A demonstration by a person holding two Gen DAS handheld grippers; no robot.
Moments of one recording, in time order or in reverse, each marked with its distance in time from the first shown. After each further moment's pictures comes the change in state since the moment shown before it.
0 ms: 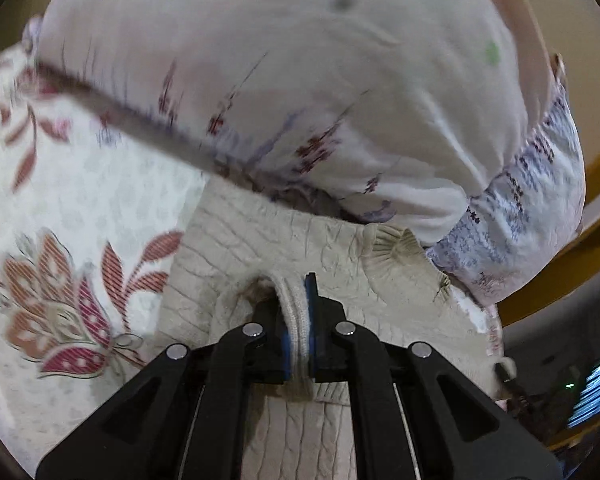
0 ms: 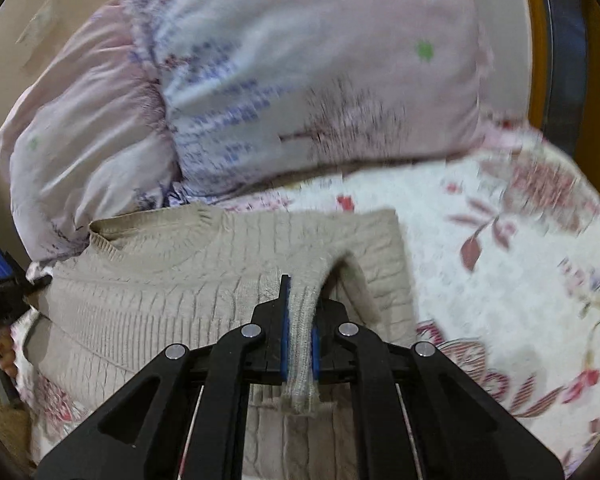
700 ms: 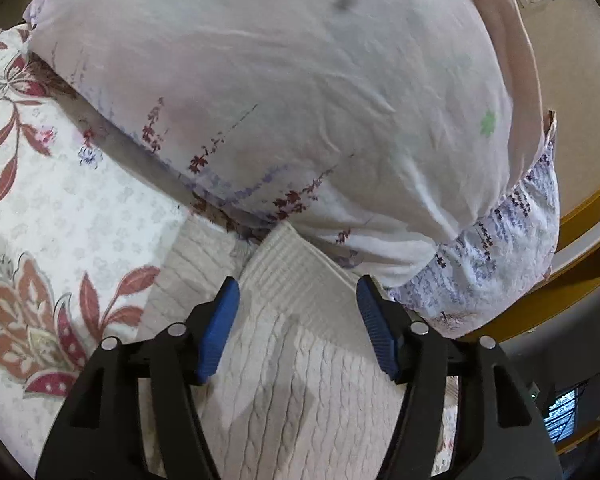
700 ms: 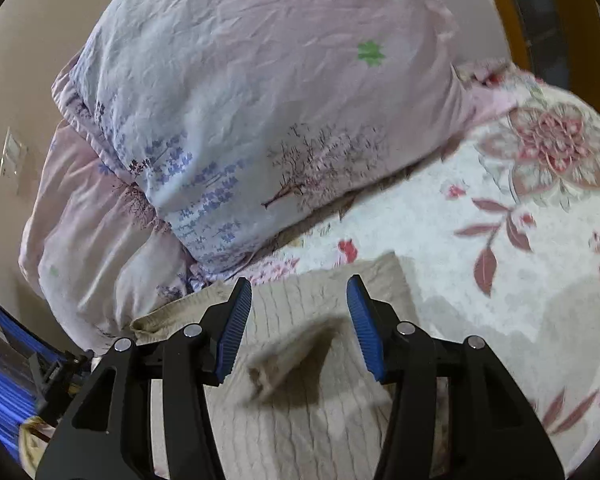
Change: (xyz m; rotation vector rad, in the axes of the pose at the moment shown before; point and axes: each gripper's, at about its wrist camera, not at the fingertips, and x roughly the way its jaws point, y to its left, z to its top) left arm -0.008 -0.005 0.028 -0.087 -0.035 -0.107; right arm -0.003 -0.041 0.044 0.327 -0.028 0.167
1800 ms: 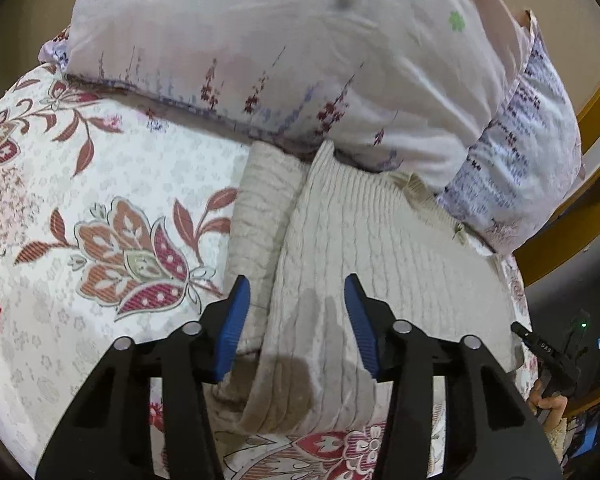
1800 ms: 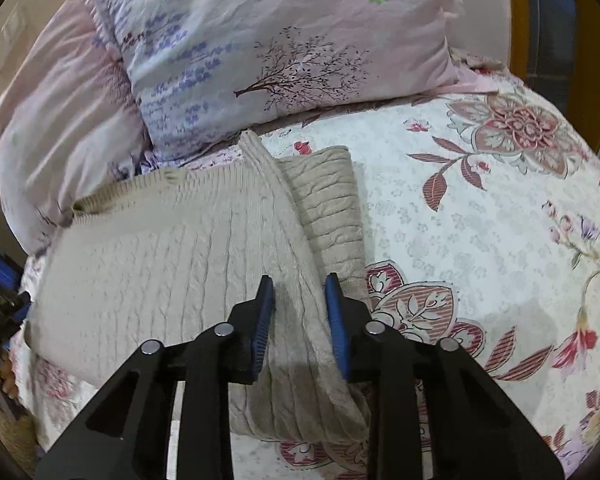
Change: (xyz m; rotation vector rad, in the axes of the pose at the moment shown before) left arm -0.041 0.018 -0.053 0.261 0.087 0.199; right arm -0.004 -0.005 -0.056 -0.275 0.149 -0.232
